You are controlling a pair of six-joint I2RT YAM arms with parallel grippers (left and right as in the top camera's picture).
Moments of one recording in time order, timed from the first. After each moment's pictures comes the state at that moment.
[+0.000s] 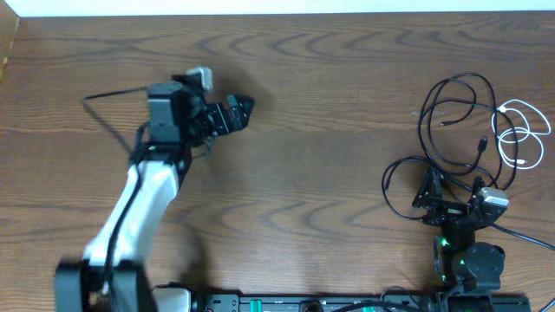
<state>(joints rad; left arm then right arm) -0.04 1.43 0.87 -0.04 0.47 -0.38 0.02 0.01 0.01 -0.06 0.12 0.30</state>
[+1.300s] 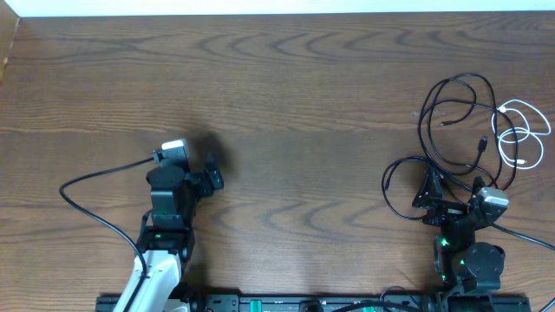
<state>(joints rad) -0.04 1.04 0.26 0.21 -0.08 -0.22 0.02 0.01 0.01 -0.06 0.12 0.30</state>
